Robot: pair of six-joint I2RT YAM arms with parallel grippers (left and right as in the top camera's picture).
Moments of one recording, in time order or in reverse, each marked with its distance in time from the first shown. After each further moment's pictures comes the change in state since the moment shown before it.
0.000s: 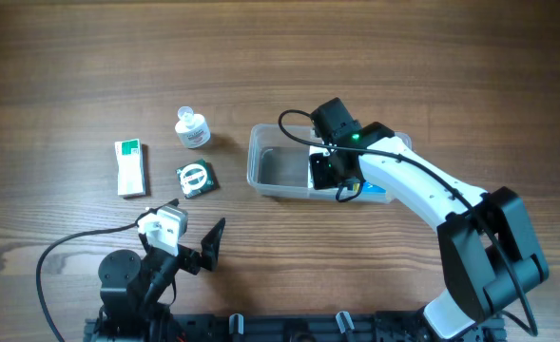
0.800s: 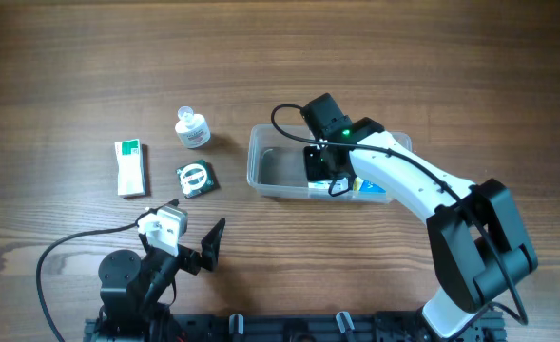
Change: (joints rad) left arm 0.000 0.000 0.000 0.000 0.000 0.000; right arm 0.024 0.052 0.053 0.028 0.068 0.031
